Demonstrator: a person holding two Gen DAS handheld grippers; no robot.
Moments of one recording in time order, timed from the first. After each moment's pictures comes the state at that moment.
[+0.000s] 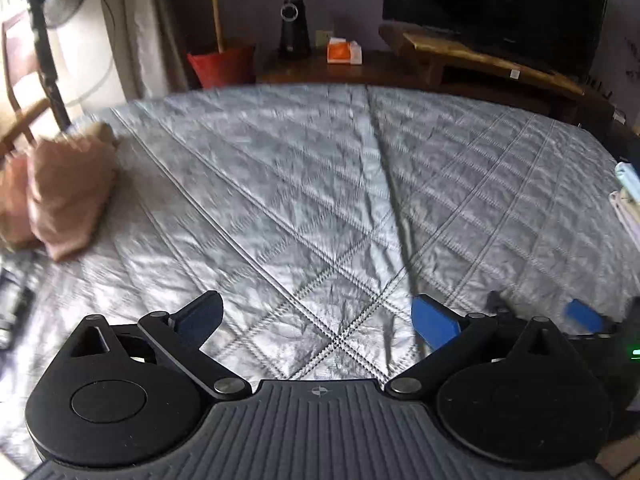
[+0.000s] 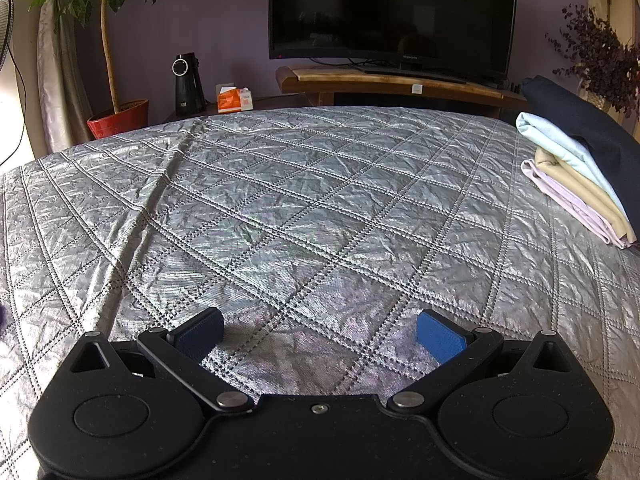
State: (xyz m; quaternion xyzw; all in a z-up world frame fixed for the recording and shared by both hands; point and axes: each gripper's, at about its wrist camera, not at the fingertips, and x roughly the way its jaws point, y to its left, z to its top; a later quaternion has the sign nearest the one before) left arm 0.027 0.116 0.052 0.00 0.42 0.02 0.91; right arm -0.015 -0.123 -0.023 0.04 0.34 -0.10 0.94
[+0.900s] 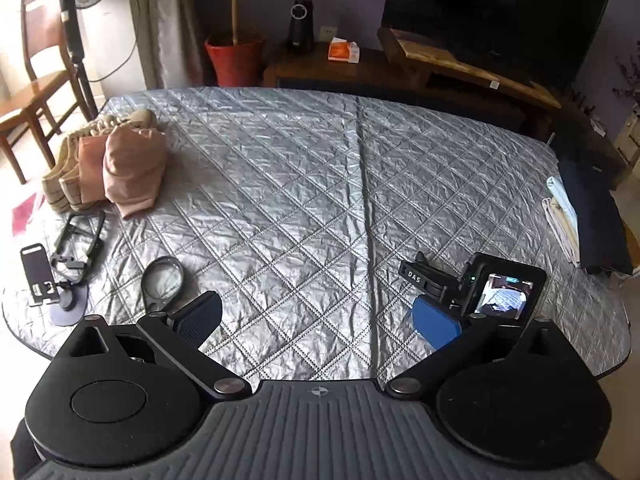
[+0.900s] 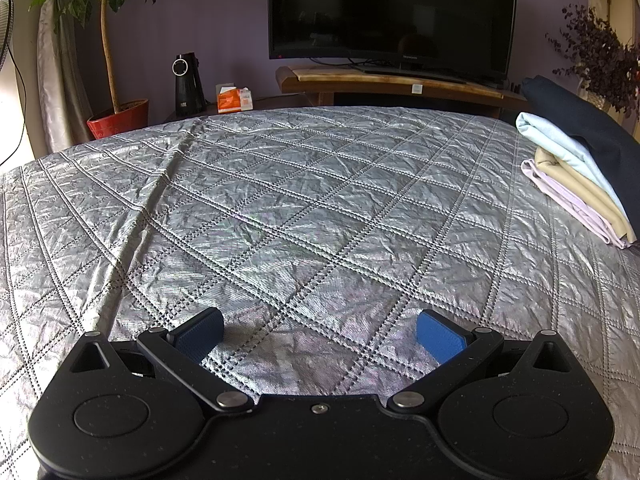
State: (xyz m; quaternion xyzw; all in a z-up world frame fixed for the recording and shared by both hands) left arm -0.083 0.111 0.186 -0.04 0.46 0.01 0.89; right arm -0.015 -0.124 -0.022 0.04 0.34 -0.10 0.94
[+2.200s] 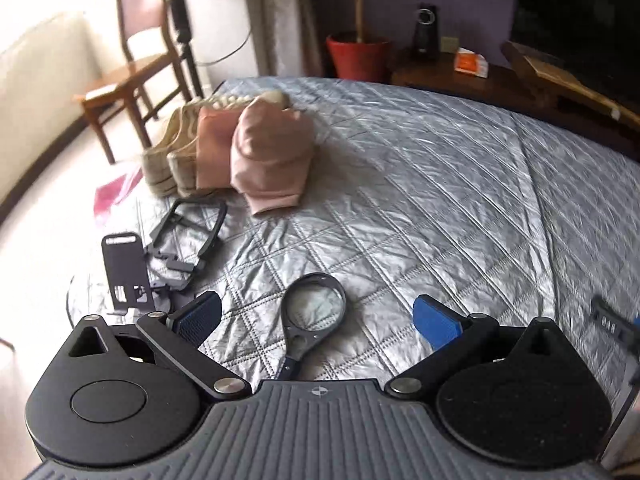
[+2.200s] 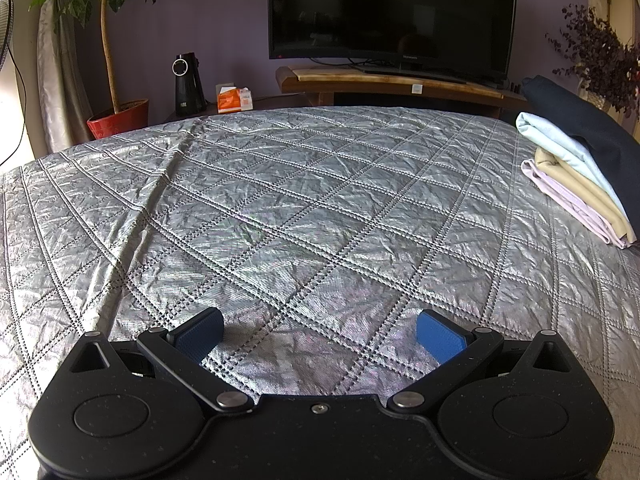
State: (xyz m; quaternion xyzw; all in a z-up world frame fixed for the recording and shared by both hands) left arm -0.053 0.237 0.123 -0.03 0.45 0.17 0.88; right arm -0.015 -0.123 -0.023 0.04 0.34 -0.10 0.94
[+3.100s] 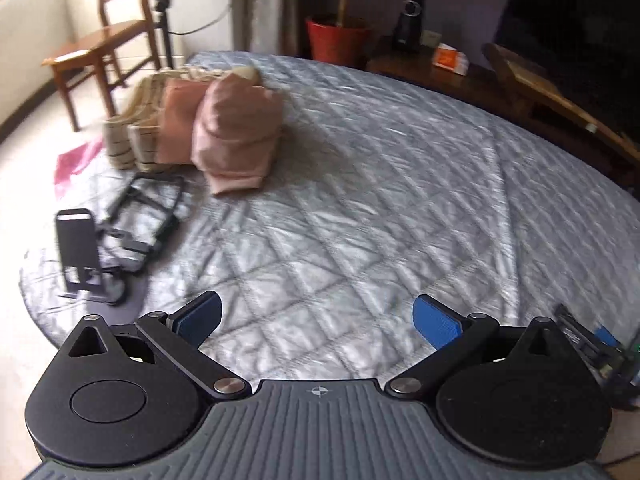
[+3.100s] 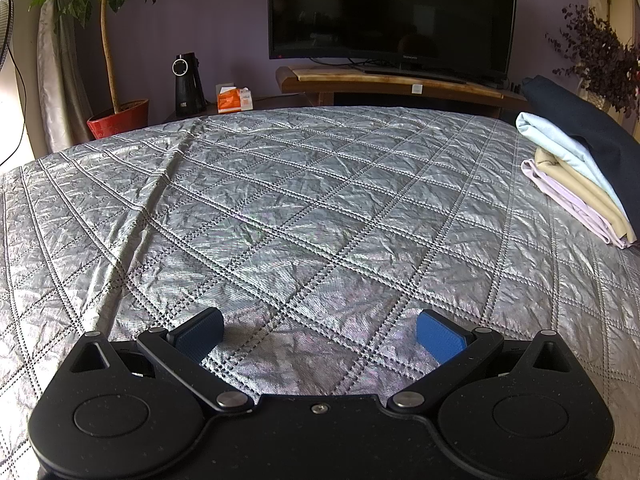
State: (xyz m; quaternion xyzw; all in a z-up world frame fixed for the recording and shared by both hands) left arm -0.047 0.235 0.115 -0.09 0.46 0.11 0.88; right arm -0.015 -0.124 -0.023 0.04 0.34 -0.10 0.94
